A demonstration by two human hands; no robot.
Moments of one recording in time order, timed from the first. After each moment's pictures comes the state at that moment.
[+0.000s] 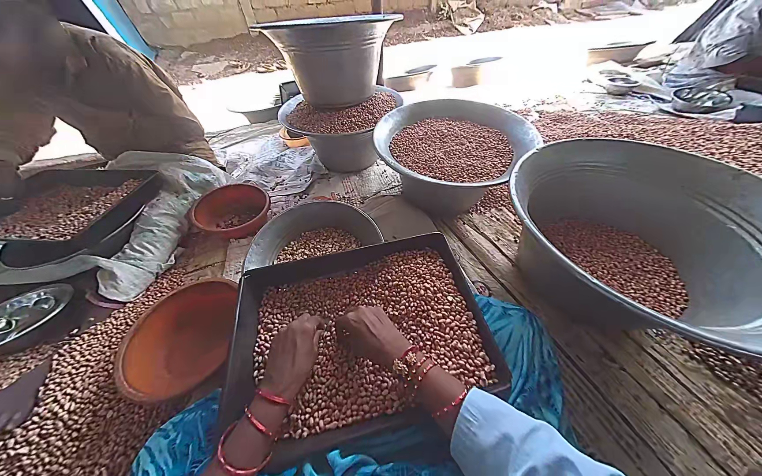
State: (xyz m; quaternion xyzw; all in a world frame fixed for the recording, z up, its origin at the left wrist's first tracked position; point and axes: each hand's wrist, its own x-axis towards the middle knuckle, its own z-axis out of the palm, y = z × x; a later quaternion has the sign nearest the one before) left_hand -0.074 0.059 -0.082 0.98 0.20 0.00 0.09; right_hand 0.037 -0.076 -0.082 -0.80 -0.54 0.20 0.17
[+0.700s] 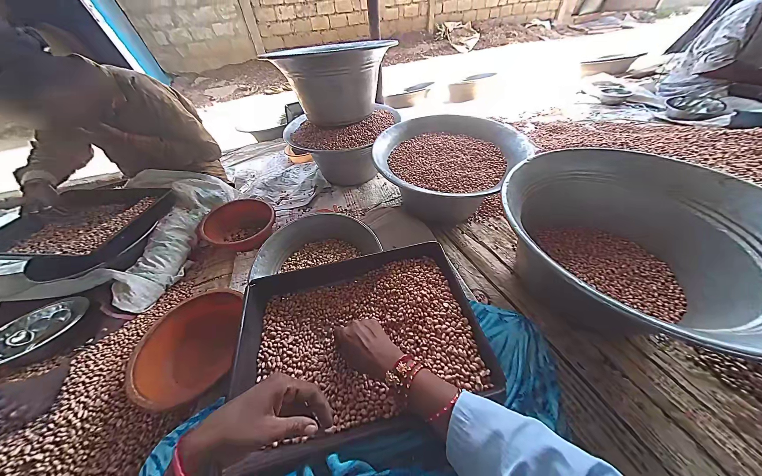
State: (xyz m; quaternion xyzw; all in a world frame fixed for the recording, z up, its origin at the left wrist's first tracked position) left_hand -0.137 0.087 -0.024 0.80 -0.11 -0.24 0.54; right_hand 0.024 -0.076 -0.083 -0.81 -0.54 0.19 0.14
